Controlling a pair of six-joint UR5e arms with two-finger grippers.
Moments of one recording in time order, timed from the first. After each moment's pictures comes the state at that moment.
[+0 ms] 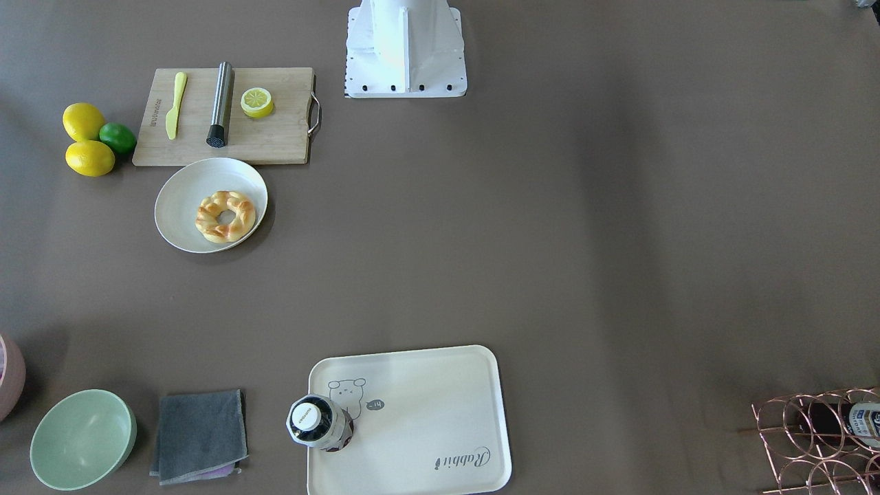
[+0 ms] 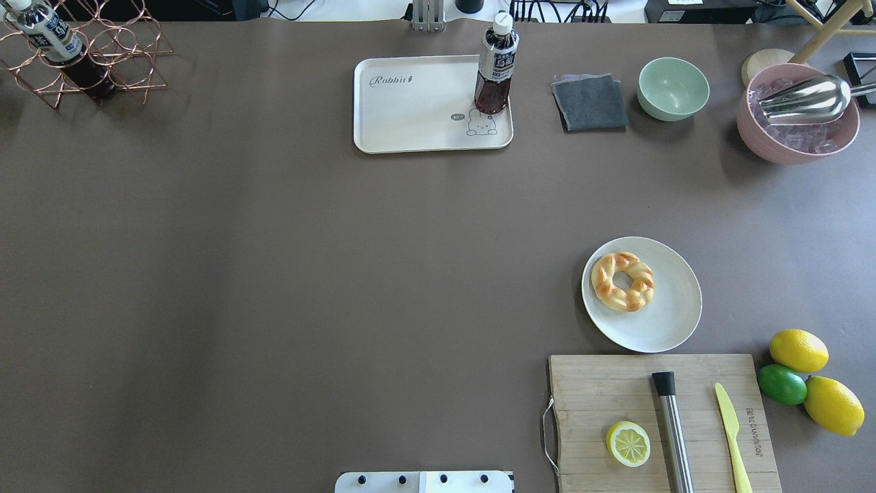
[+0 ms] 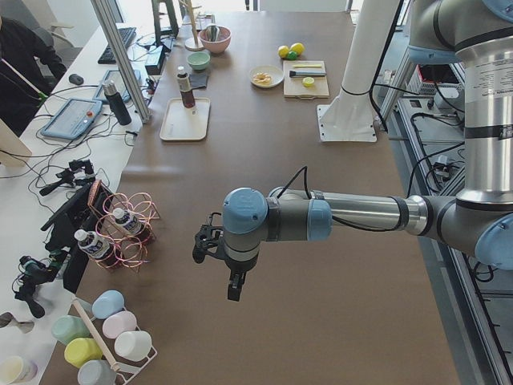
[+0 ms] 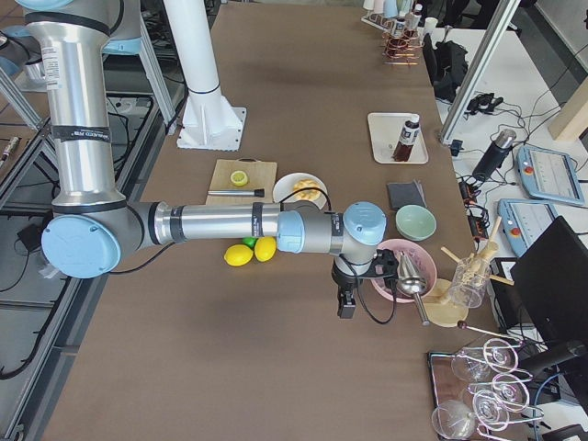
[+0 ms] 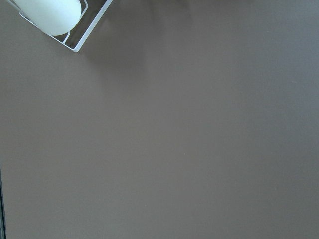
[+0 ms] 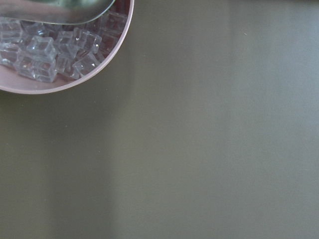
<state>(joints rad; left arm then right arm) -1.72 -1.44 -1.78 -1.49 -2.33 0.25 1.53 -1.52 1.59 -1.64 2.27 0.00</state>
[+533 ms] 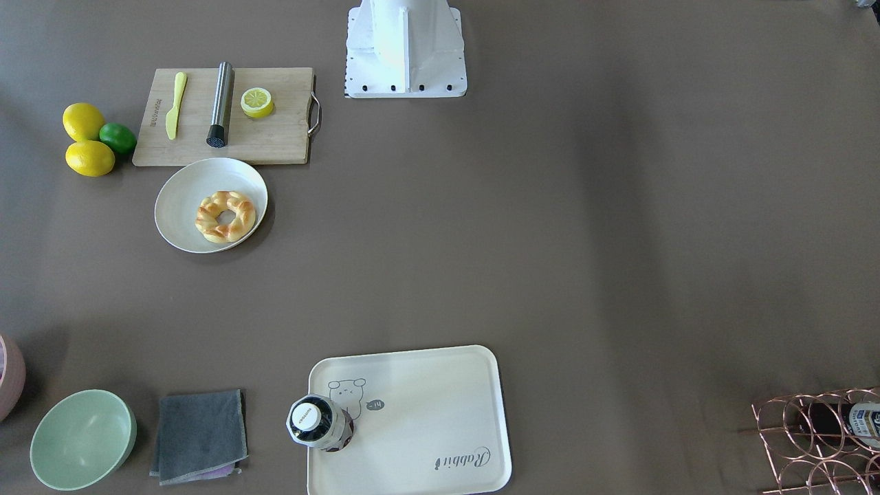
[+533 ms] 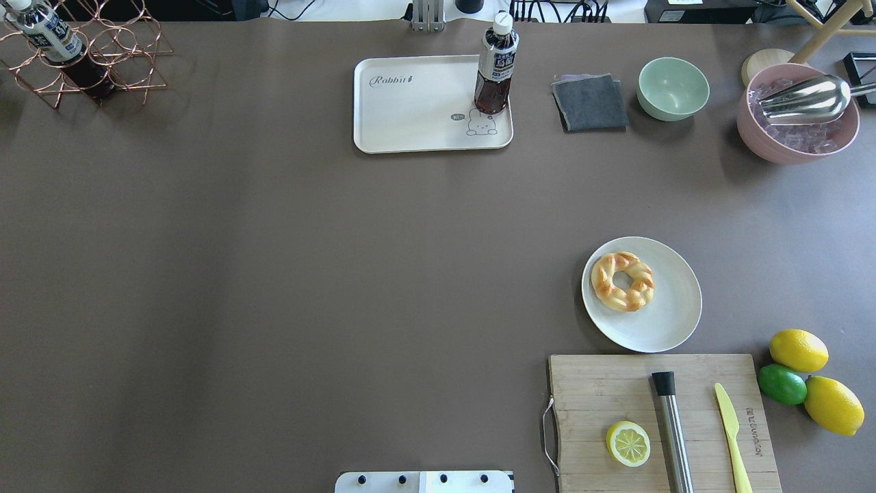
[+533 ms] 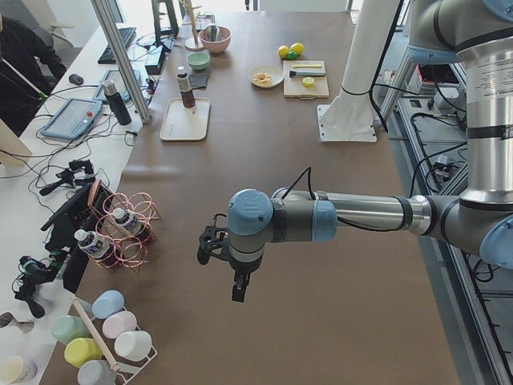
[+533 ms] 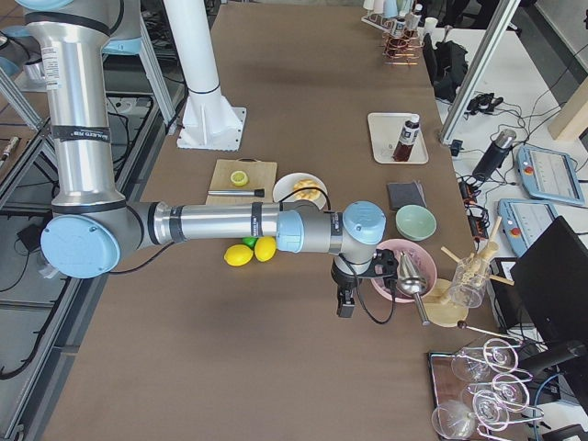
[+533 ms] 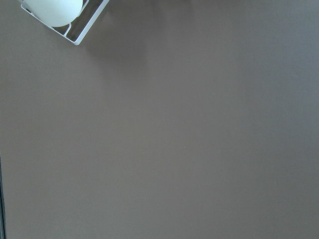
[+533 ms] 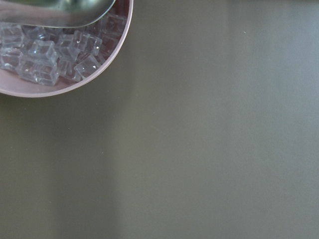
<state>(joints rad) -1.72 -1.42 -1.79 -1.50 -2.33 0.25 1.53 -1.52 1.60 -1.64 2.28 0.02</state>
